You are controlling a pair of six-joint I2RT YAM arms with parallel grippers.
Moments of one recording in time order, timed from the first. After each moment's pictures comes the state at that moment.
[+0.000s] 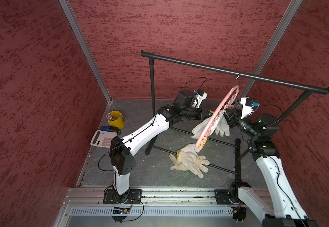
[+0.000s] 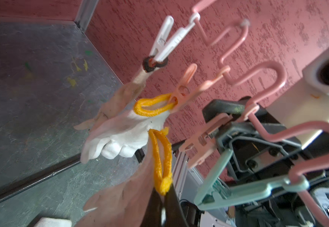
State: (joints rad) left arm -0.82 1.87 1.91 -0.42 0.57 -0.61; right arm -0.06 0.91 0.94 0.01 -0.69 0.30
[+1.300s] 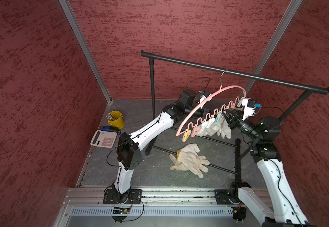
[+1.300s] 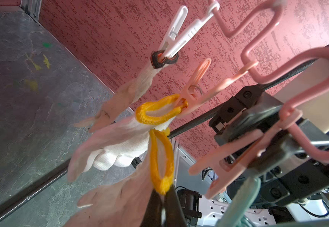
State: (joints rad) left arm -0.81 1.99 2.00 -0.37 0.73 -0.55; right arm -0.06 0.87 0.92 0.03 -0.74 0.36
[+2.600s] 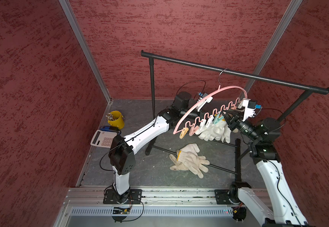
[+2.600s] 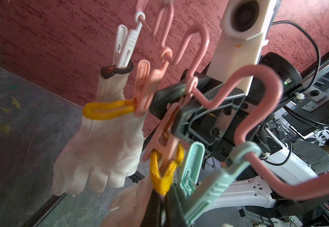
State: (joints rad) left arm -0.80 1.86 1.77 -0.11 0.86 -0.43; right arm -0.06 0.85 0.89 0.09 -0.77 0.43
